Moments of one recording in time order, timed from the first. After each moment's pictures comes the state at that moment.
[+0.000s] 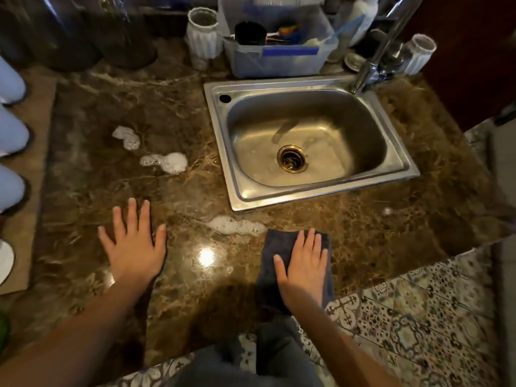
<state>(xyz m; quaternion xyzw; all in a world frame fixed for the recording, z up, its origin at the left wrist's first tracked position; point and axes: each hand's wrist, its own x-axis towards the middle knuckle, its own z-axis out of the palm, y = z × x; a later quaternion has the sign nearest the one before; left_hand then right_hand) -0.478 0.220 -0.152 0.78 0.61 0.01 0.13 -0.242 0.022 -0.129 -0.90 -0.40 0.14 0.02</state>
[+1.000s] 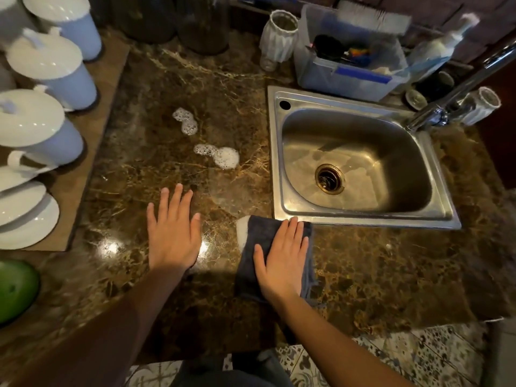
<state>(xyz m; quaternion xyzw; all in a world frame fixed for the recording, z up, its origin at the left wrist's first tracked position) -0.480 0.222 -0.148 0.77 0.60 0.08 0.17 -0.300 0.113 -0.143 -0.85 -0.52 0.08 0.01</state>
